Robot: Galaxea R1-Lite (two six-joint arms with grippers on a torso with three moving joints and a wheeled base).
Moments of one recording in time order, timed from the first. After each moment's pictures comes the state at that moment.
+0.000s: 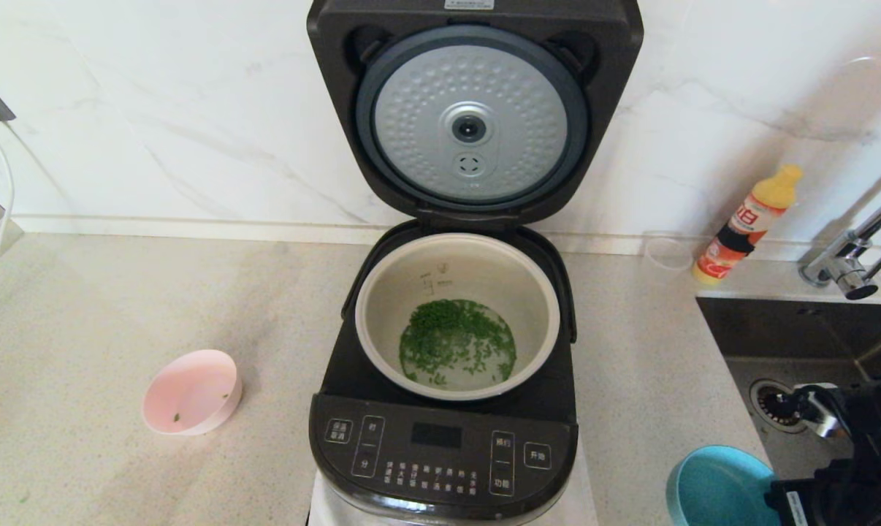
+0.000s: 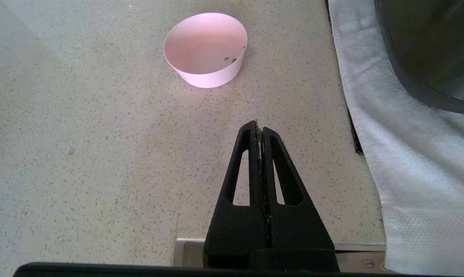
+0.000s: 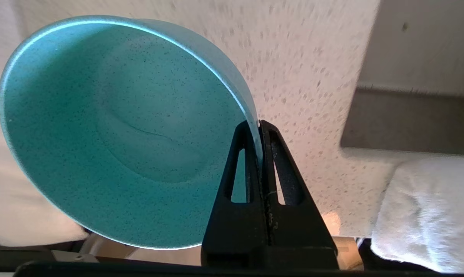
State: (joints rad) left arm 0.00 0.00 -0.04 0.11 -0.02 0.13; right arm 0.21 1.36 -0.47 0.04 -0.15 0.22
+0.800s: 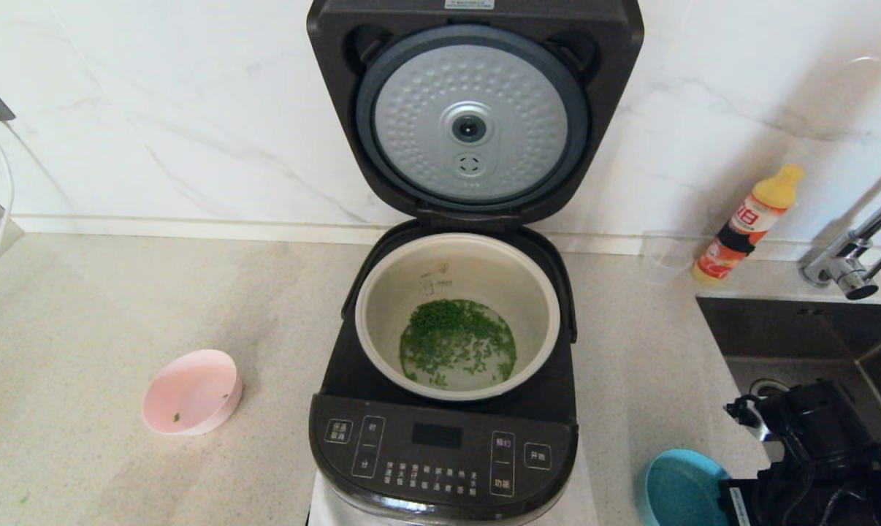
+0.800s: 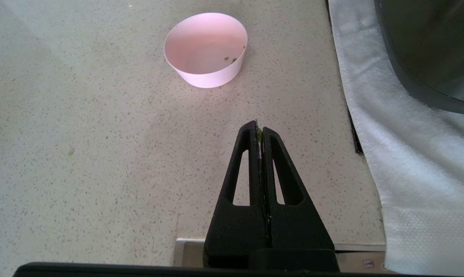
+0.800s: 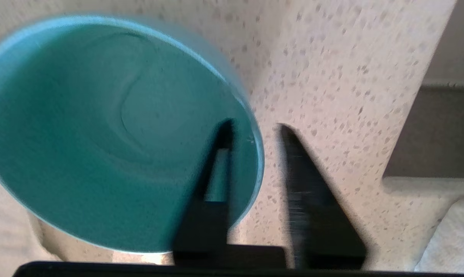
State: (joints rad) left arm 0.00 0.00 -0.04 0.11 -0.02 0.13; right arm 0.22 1.62 -0.43 -0.19 -0.15 0.27
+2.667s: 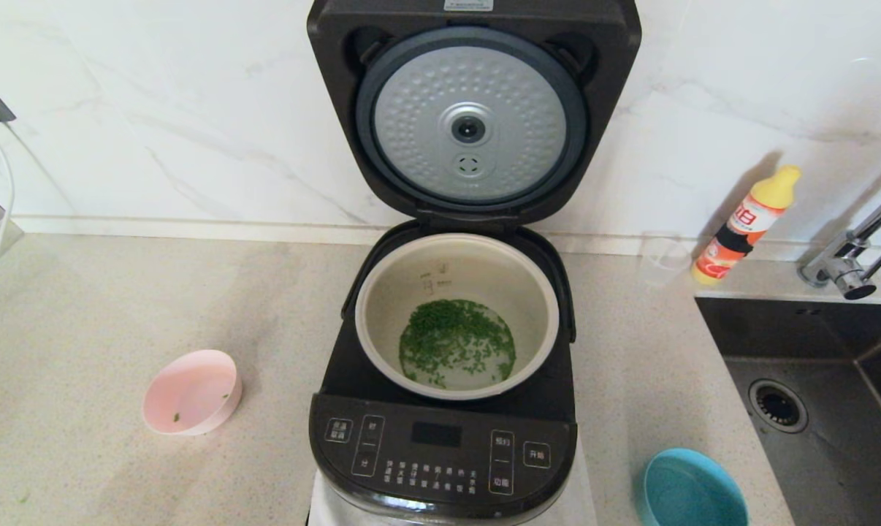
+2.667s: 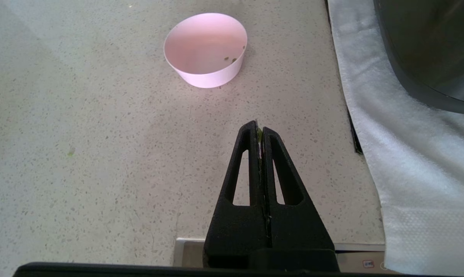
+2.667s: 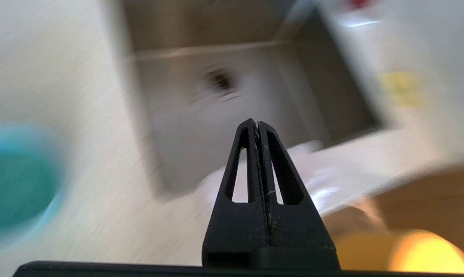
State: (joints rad) left arm 0.00 0.00 -0.04 0.11 -0.02 0.13; right arm -0.03 0.35 -0.36 0.18 -0.51 -0.01
